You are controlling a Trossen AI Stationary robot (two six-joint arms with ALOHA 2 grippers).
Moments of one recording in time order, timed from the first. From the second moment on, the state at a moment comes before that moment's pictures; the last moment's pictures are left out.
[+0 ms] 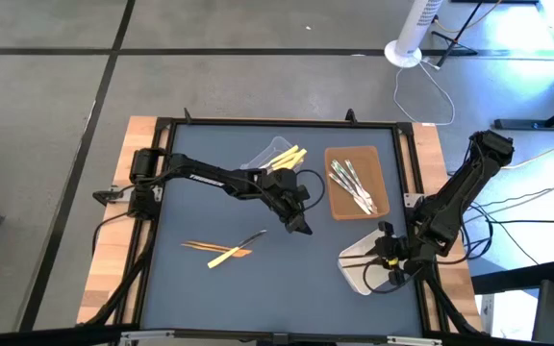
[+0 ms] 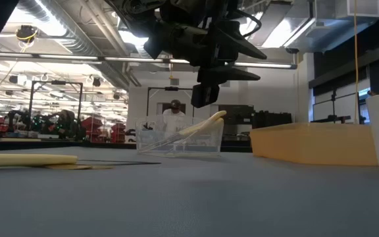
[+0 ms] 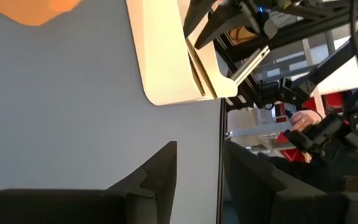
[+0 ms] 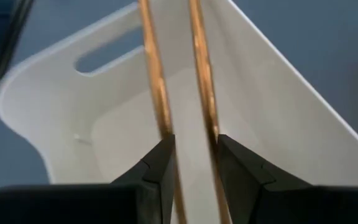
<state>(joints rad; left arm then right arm) 0.05 1.95 1.28 0.14 0.54 -0.83 1.00 0.99 0.42 -0.42 0.45 0.86</state>
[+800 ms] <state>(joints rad) -0.02 1.86 1.28 -0.16 0.32 -0.65 1.00 0.99 0.64 -0.56 0.56 0.66</state>
